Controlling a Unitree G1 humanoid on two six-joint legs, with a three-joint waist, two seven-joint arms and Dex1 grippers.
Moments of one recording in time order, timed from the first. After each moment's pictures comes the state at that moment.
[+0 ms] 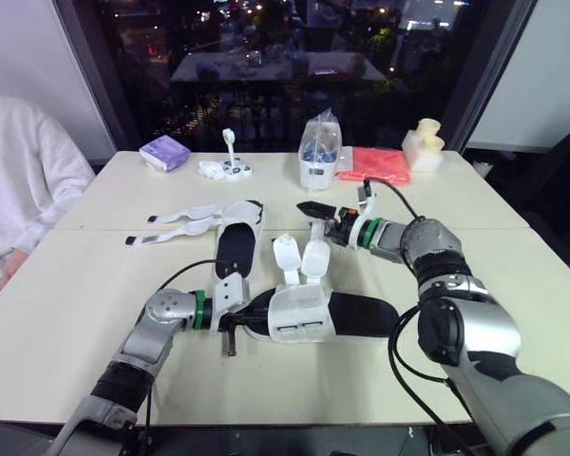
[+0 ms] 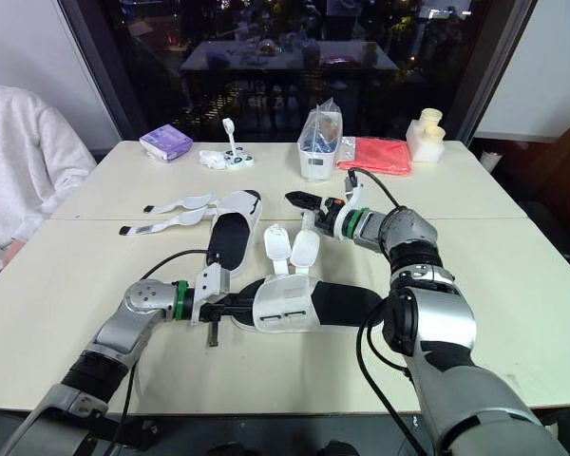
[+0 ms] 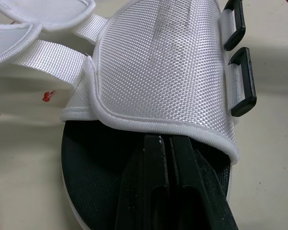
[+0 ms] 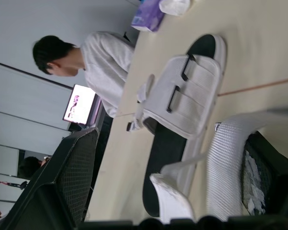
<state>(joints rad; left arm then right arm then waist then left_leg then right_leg) -0.47 0.47 -0.22 0.27 -0.16 -0.03 -1.18 -1.22 -0.30 -0.40 1.05 0.57 0.94 0.67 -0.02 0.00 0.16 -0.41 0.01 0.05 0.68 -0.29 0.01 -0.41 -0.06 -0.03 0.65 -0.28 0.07</state>
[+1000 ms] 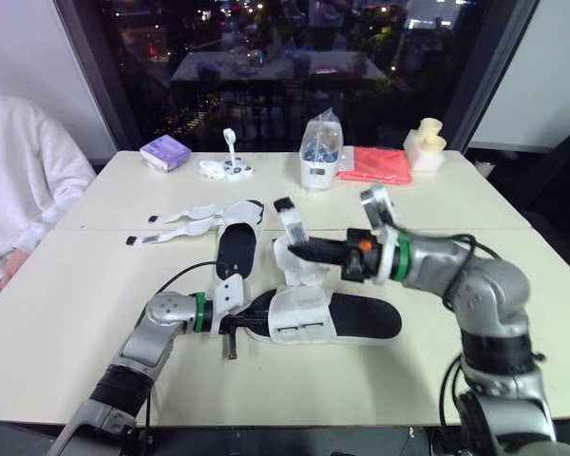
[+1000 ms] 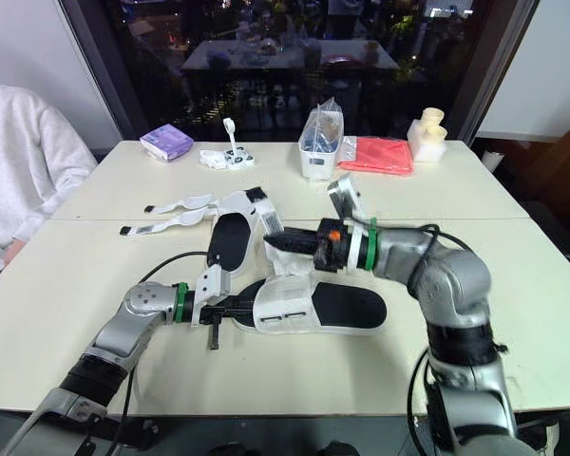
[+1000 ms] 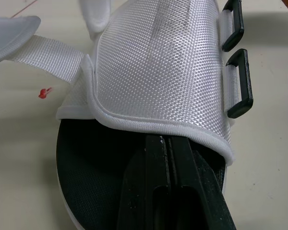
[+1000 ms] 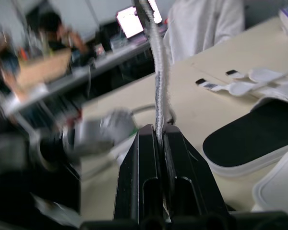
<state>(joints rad) -0.46 0.47 -0.22 0.24 -0.17 0.02 -1.18 -0.58 -0.52 0.02 -0.44 0.64 0.92 0.90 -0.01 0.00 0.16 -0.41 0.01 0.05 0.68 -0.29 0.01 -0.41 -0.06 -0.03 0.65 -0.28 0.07</state>
